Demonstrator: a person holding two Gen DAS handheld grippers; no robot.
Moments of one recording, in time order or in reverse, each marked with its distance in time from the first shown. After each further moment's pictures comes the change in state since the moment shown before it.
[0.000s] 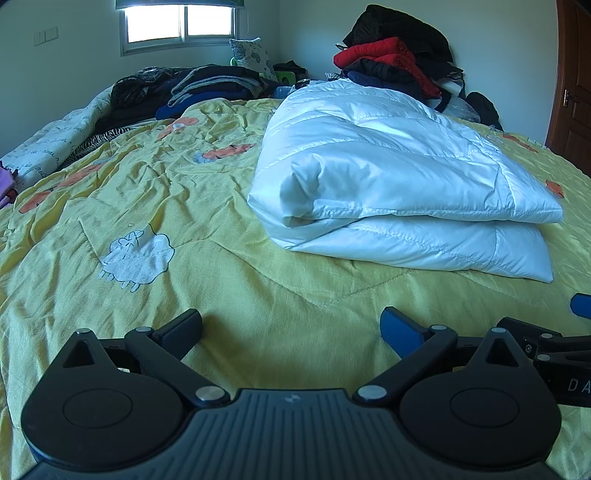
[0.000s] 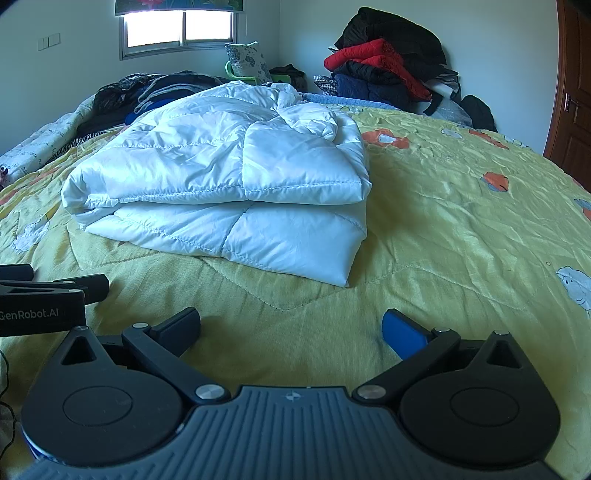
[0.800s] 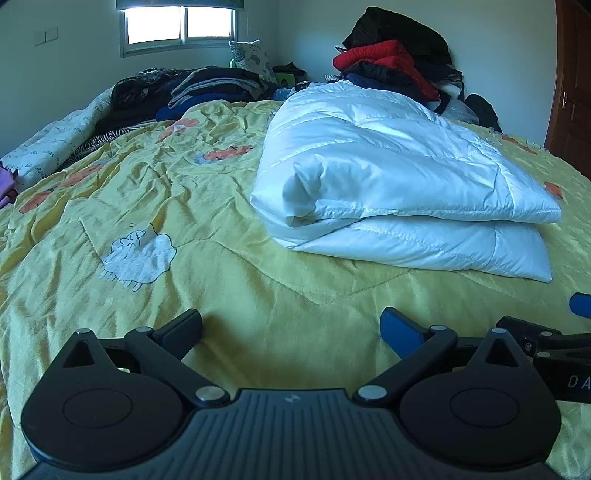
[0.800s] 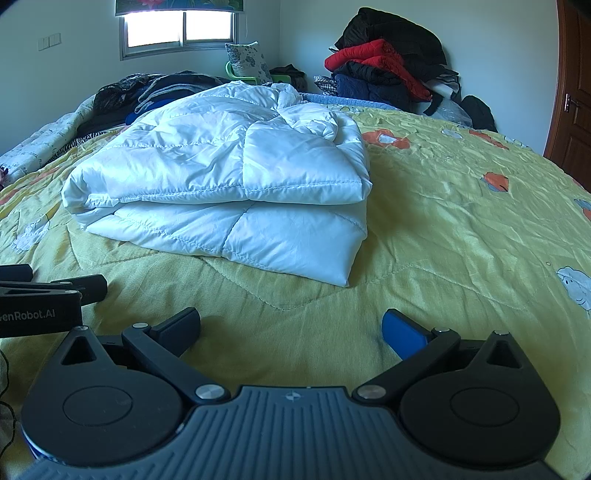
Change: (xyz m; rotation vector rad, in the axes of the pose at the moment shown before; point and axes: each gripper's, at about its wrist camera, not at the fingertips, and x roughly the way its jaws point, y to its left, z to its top) left arm 0.000 0.002 -0.002 0.002 -0.008 -0.004; right arm 0.000 0.001 0.000 0.000 -0.001 -0.001
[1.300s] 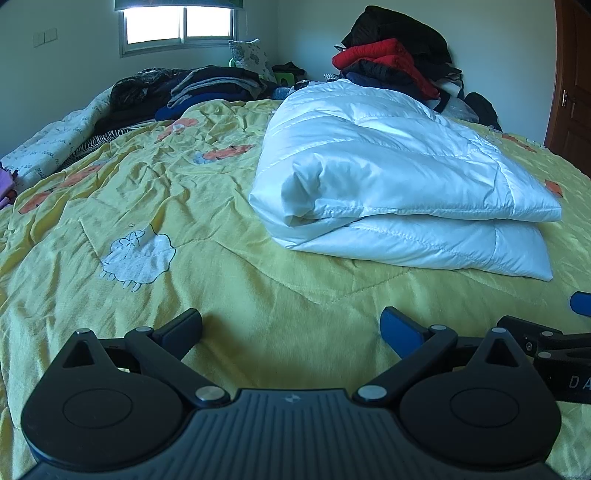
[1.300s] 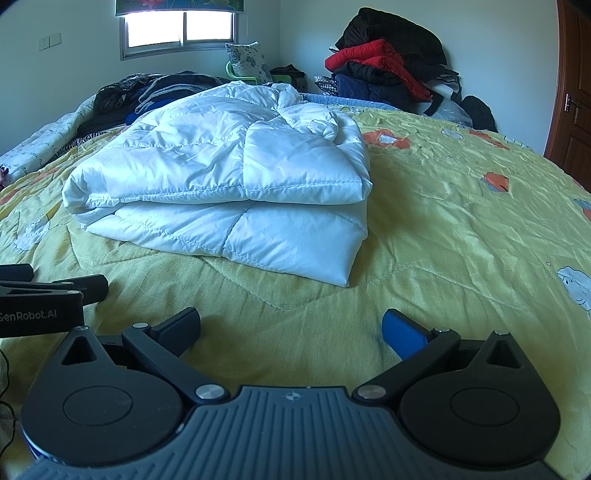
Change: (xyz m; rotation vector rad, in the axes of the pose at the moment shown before) left arm -0.002 0.000 0.000 0.004 0.002 0.000; right arm 0.000 0.001 0.000 0.000 -0.001 -0.001
